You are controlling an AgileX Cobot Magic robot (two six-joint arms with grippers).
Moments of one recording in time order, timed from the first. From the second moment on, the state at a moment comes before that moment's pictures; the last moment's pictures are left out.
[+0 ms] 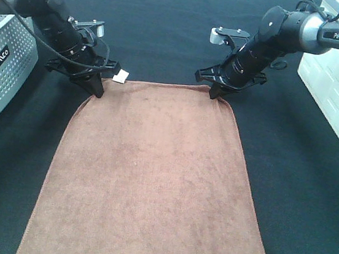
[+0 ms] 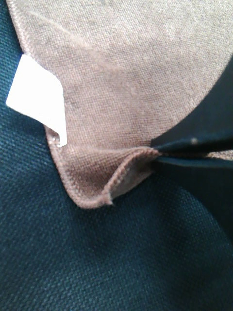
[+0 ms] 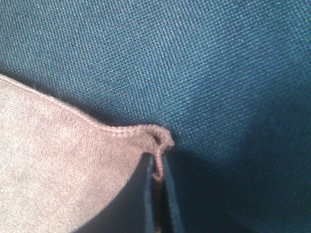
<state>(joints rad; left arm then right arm) -0.16 2.53 -2.03 -0.34 0.92 0.19 0.26 2.52 -1.98 0.28 0.67 -0.29</state>
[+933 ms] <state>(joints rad) -0.16 2.56 -2.27 -0.26 0.79 0.19 0.26 2.48 -2.02 0.23 0.34 -0.29</state>
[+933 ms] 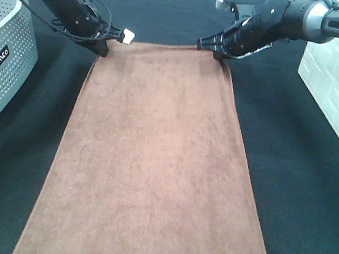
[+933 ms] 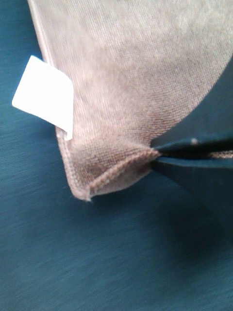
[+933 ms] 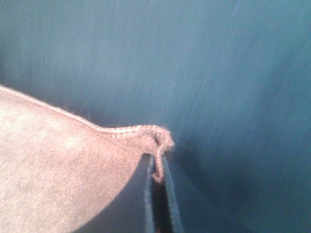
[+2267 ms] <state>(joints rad) -0.16 2.66 -2.27 -0.28 0.42 0.28 0.25 2.64 -2.16 0.26 0.16 -0.29</state>
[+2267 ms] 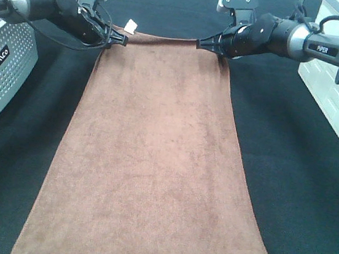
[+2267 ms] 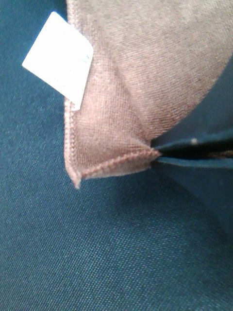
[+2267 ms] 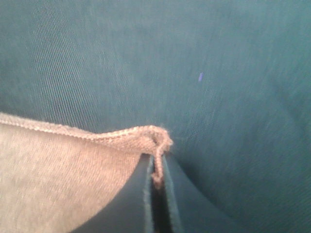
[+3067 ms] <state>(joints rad) -0.18 2.74 -2.27 -0.29 0.26 0.32 0.22 2.70 -2.16 0.28 0.04 -0.28</state>
